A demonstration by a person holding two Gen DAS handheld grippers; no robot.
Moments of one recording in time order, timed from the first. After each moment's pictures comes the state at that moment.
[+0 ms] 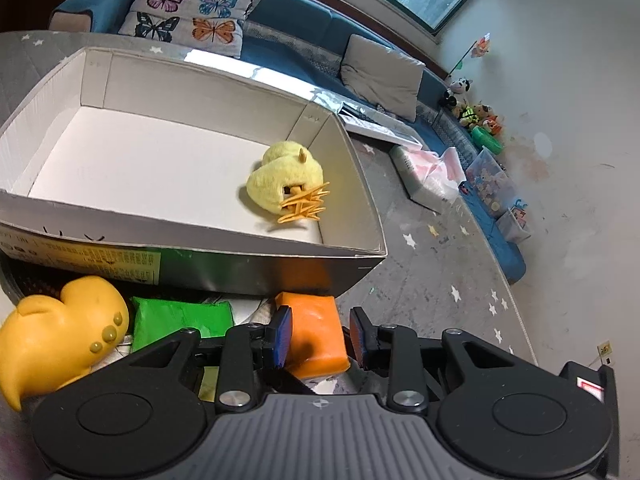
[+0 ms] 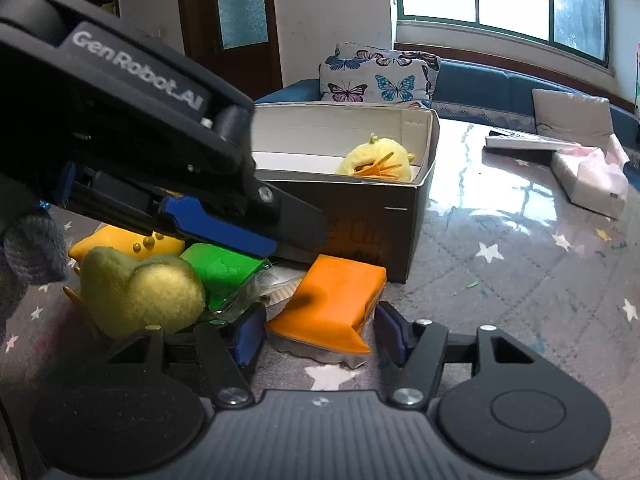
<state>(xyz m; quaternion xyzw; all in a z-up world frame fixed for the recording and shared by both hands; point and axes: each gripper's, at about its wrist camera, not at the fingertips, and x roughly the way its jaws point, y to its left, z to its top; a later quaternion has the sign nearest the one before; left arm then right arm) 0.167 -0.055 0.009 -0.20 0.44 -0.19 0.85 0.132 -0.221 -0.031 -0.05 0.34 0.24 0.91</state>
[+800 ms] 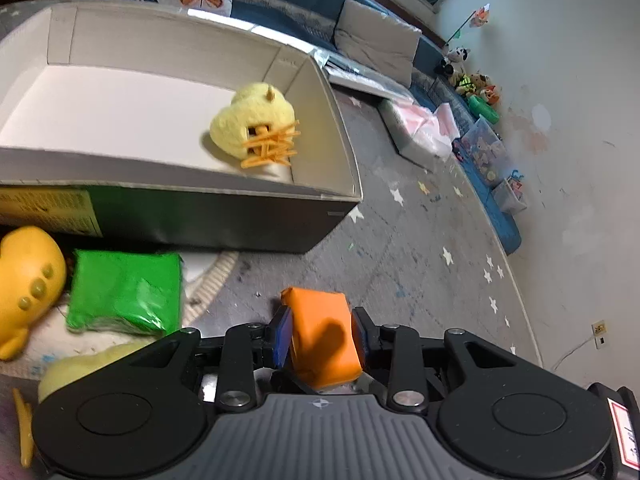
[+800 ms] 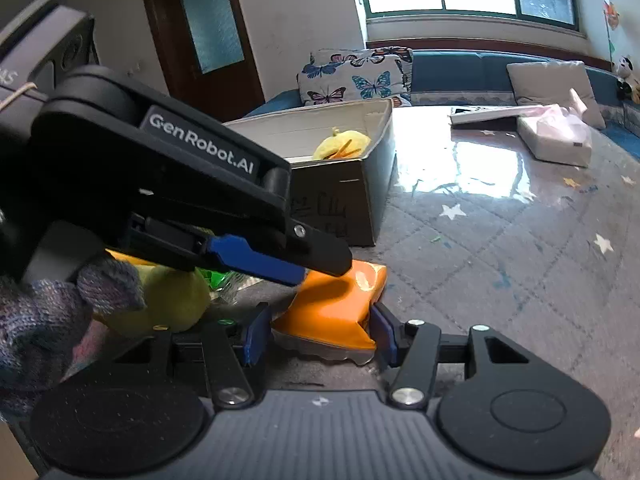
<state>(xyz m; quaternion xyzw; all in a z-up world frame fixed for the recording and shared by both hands) 0.167 -0.090 -0.013 -0.19 0.49 -0.20 0.83 0.099 -0.259 -0.026 0.03 0.35 0.22 0.91</state>
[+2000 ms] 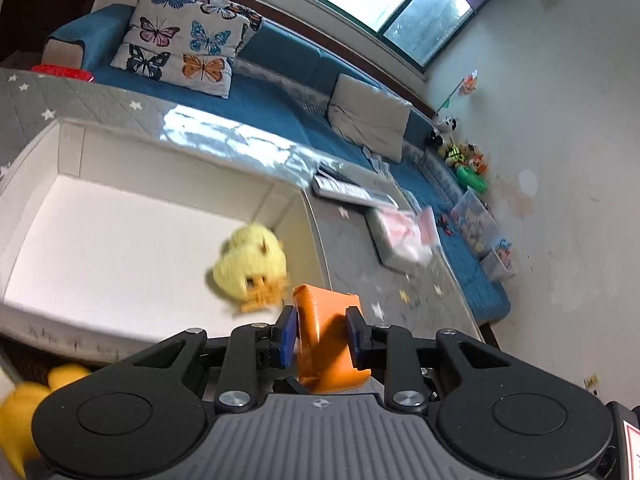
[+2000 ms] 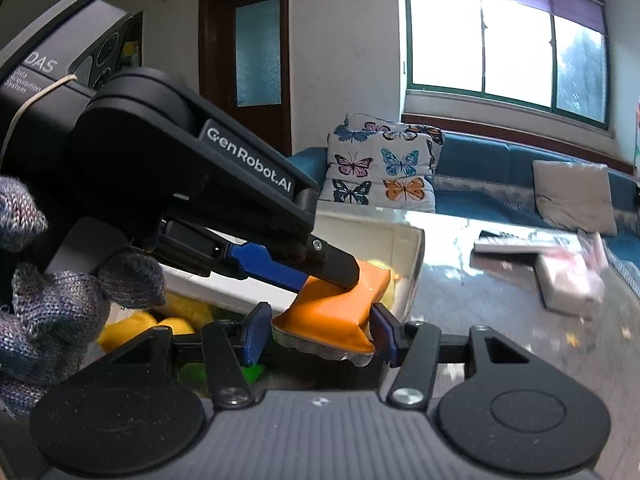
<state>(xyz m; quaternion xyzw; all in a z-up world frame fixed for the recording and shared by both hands) 0.201 -0.058 0.057 -0.23 0.39 -0.19 0.87 0.139 -0.223 0.038 -0.06 0.24 0.25 0.94</state>
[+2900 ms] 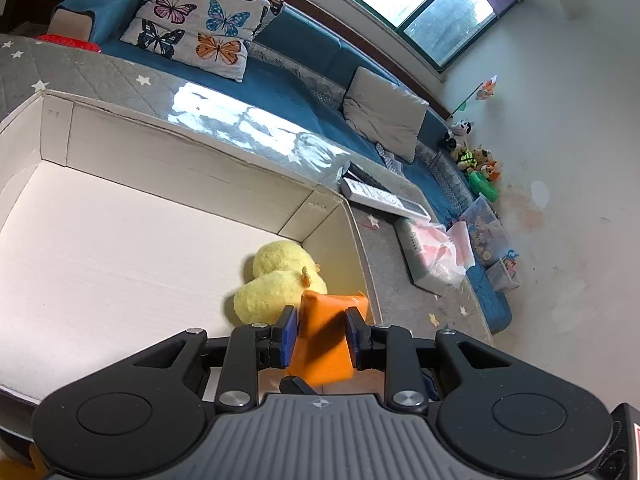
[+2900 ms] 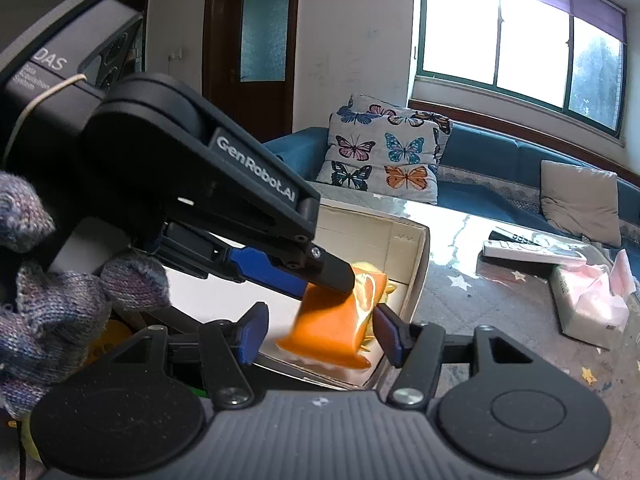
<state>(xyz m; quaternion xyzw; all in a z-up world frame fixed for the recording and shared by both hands) 0.254 -0.046 0.015 -0.25 0.41 -0.18 0.86 0.203 -0.212 0.009 -0.09 0.26 0.26 0.93</state>
